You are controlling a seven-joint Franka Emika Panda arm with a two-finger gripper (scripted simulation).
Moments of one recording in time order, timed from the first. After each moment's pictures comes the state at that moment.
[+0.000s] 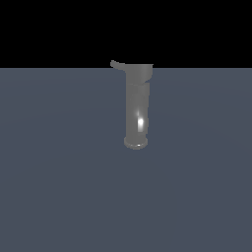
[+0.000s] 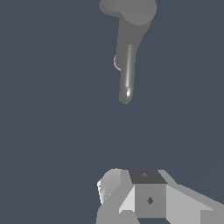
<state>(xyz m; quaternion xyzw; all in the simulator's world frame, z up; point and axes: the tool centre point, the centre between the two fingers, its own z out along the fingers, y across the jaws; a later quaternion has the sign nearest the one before) -0.259 0.005 0.485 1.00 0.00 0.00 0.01</state>
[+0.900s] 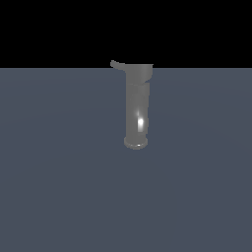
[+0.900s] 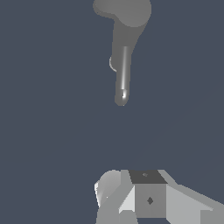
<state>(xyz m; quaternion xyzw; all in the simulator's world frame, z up) -0.249 0.000 0.481 1.00 -0.01 0.00 0.02</state>
